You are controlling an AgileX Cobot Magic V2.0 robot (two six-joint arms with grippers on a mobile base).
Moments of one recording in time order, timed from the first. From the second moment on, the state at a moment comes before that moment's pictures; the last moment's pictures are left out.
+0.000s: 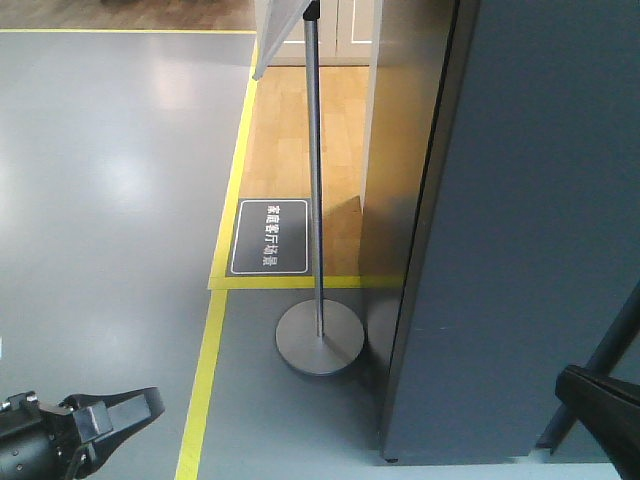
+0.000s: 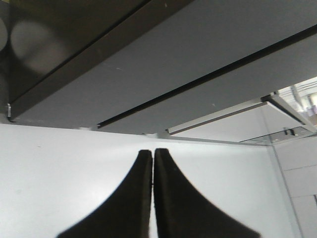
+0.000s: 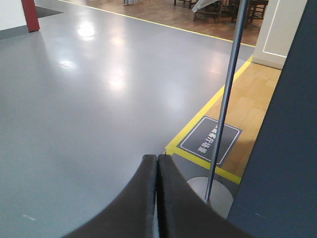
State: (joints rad) left arm -0.30 0.91 -0.23 1.32 -0.45 -2.14; right arm -0.17 0.37 -0.36 1.12 0.79 -1.25
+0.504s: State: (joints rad) left arm -0.30 0.91 -0.23 0.92 -0.71 -2.14; right arm -0.17 0.37 -0.36 1.12 0.81 -1.25
